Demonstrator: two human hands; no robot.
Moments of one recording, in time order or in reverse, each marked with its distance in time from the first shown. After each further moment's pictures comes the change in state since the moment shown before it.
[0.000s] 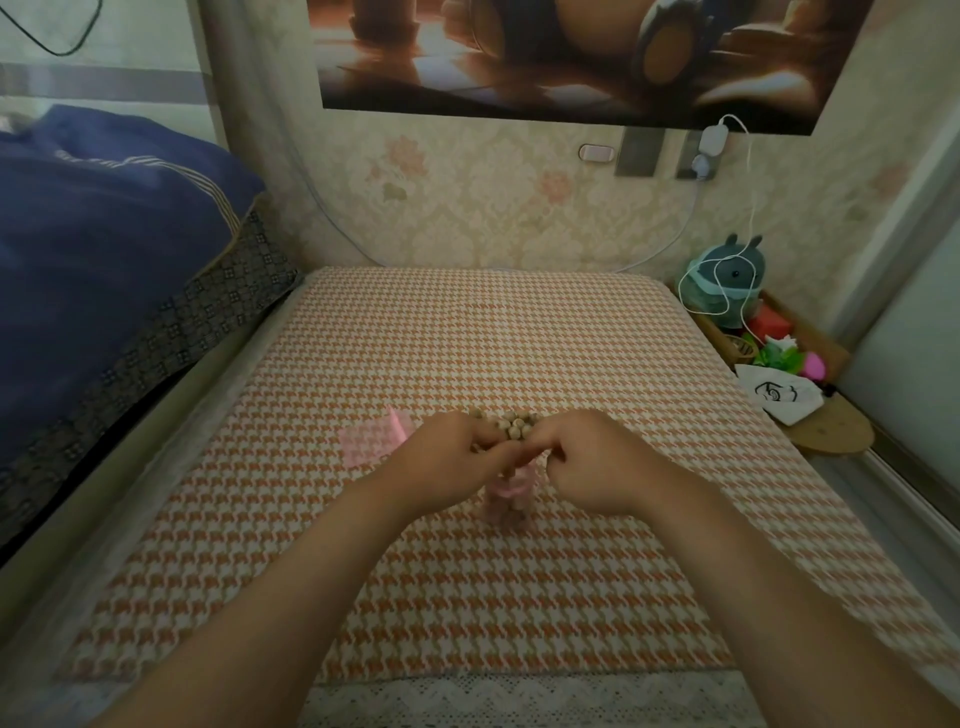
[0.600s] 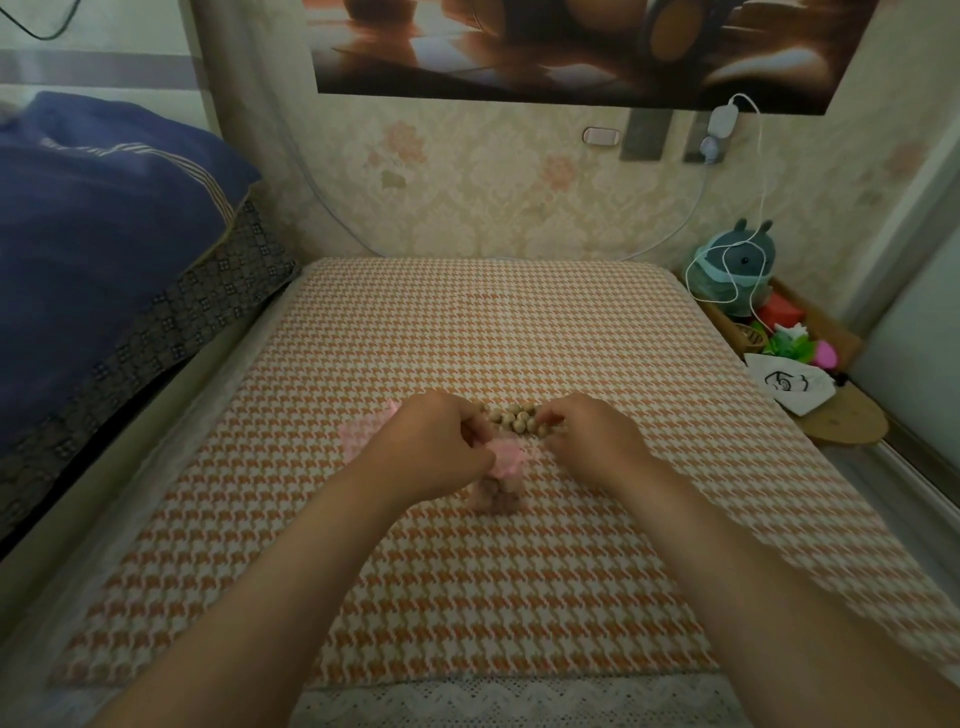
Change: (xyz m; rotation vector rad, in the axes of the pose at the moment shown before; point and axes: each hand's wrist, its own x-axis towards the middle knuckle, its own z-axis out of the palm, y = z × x) left_hand -0.002 -0.001 -0.016 0.158 0.059 -0.157; right_hand 0.048 0.041 0.037 -0.124 0.237 0.189
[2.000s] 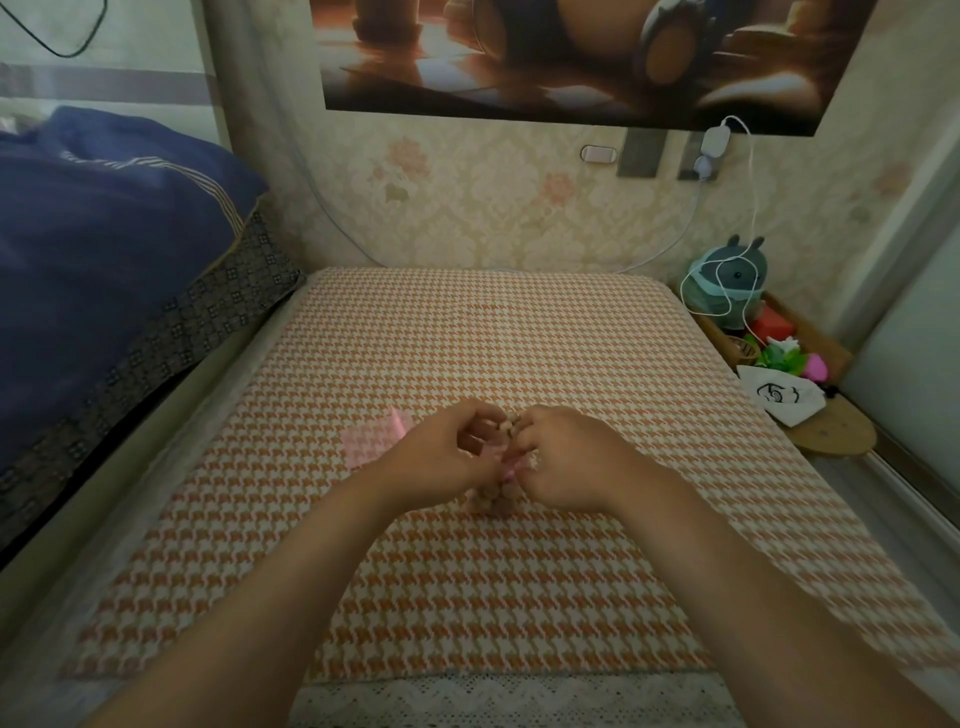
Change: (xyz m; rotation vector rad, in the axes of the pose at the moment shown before) left_hand 0.001 -0.009 0.012 -0.366 -0.118 0.063; right_hand -0.034 -0.040 -0.040 -0.089 -0.220 -0.304
